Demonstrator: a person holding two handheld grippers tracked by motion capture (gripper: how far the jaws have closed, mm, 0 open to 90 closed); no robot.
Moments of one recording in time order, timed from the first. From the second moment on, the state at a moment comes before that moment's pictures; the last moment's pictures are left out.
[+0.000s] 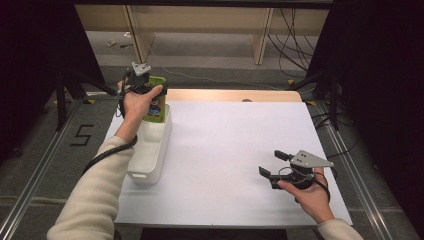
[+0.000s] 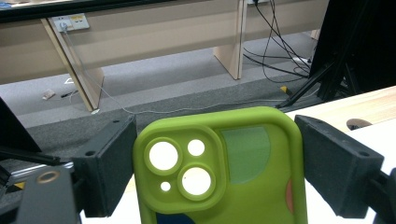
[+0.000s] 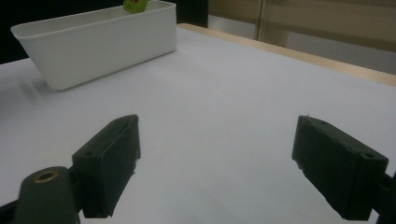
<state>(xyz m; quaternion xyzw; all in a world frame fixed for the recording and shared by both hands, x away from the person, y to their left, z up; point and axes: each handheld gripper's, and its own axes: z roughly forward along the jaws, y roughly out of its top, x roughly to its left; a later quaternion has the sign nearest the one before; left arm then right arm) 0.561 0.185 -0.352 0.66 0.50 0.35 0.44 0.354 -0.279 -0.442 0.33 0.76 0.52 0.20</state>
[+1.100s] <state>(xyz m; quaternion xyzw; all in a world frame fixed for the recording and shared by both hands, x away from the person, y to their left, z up) 0.573 0.185 -0.358 0.66 0.50 0.35 0.43 0.354 -0.279 -0.442 0.33 0.76 0.53 0.20</state>
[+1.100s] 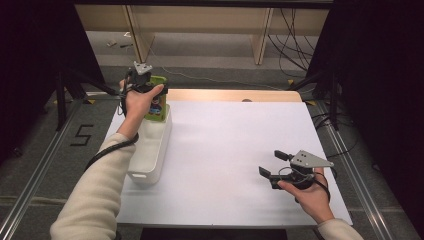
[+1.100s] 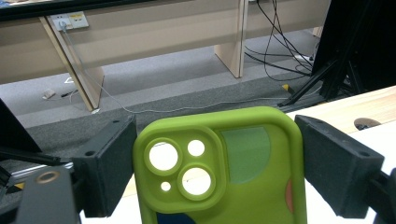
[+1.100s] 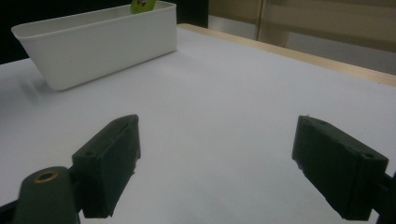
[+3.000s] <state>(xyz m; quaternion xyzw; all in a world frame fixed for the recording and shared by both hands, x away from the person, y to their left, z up) 0.587 0.186 -0.369 0.67 0.50 0.35 0.42 0.355 -0.279 -0.442 0.33 0.76 0.53 0.20</state>
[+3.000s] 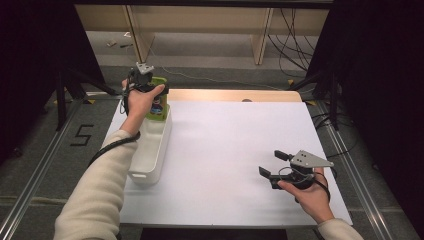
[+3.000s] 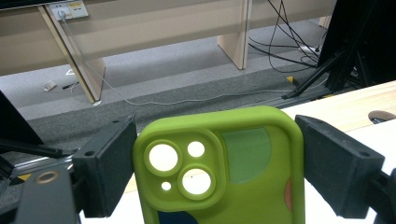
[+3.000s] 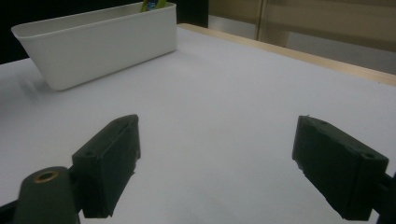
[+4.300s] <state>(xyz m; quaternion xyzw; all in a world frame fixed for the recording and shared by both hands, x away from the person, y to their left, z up) 0.588 0.187 -0.382 0.67 0.51 0.34 0.41 0.354 -0.279 -0.441 0.33 0.76 0.53 0.21</state>
